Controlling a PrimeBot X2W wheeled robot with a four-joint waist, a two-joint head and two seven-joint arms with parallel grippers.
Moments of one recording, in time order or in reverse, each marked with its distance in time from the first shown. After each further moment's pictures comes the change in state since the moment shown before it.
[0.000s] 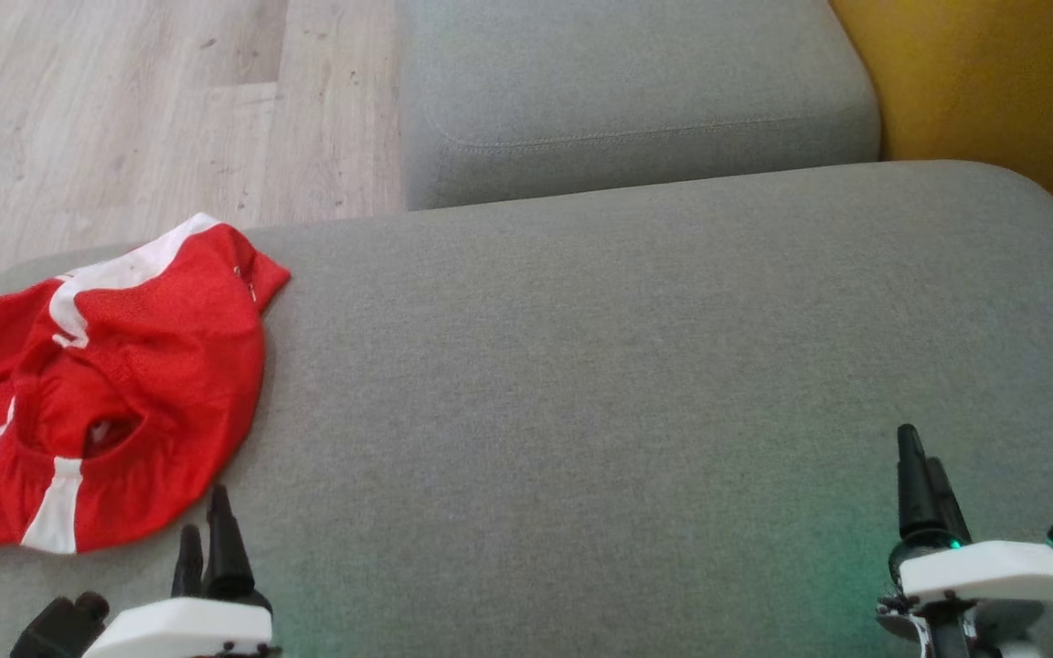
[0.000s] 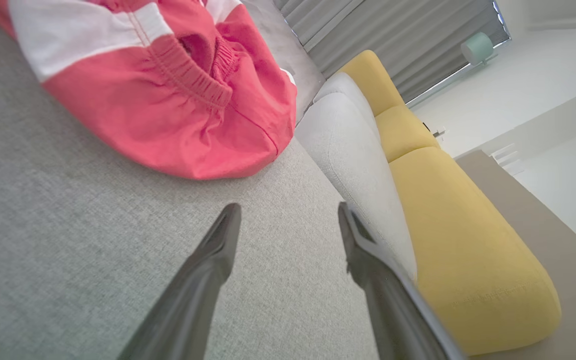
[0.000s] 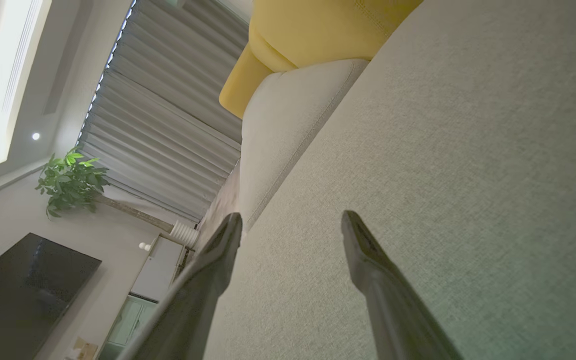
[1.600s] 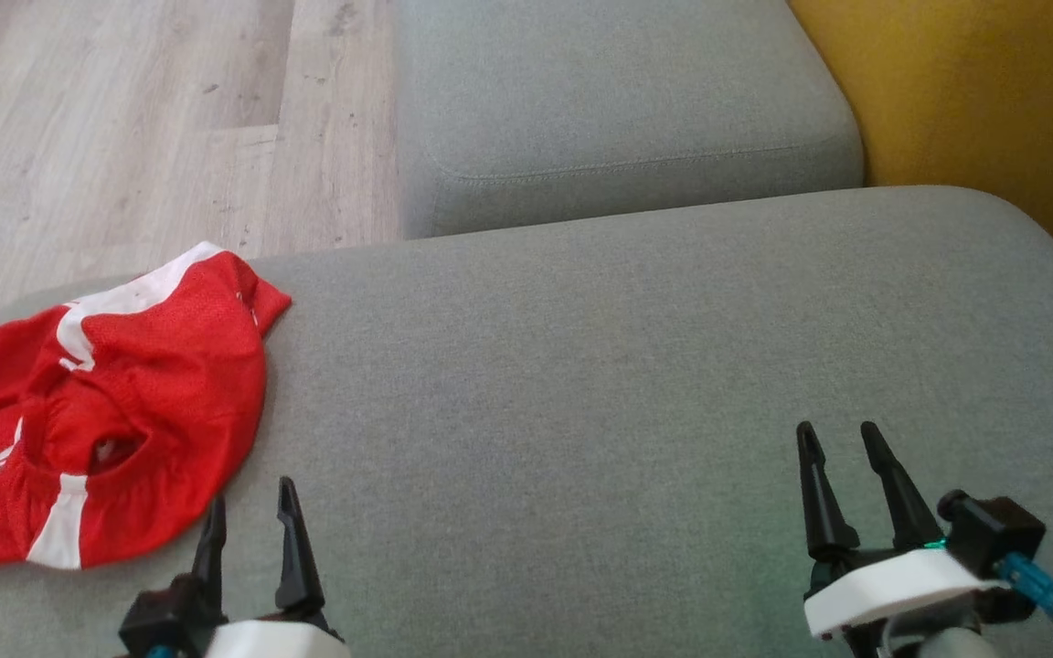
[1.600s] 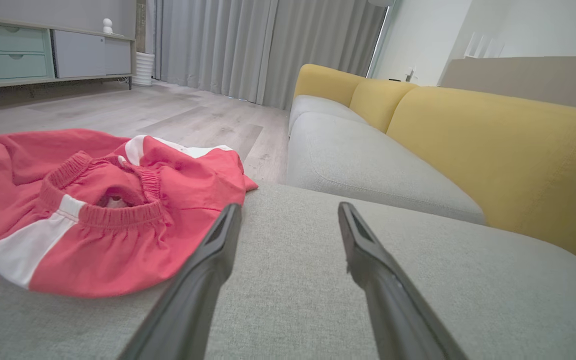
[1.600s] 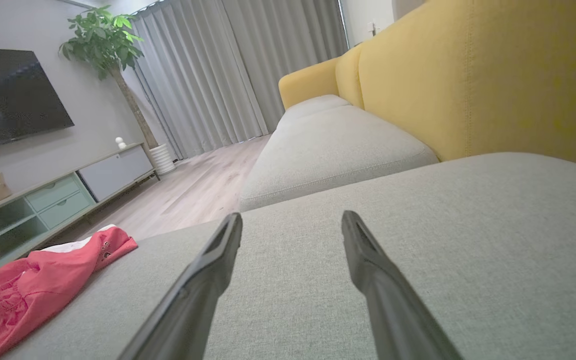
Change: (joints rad) left arm 0.046 0.019 -0.131 -0.074 0.636 0.137 -0.139; right arm 0.020 -0.001 0.129 -0.067 -0.657 0.000 -0.137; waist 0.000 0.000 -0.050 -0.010
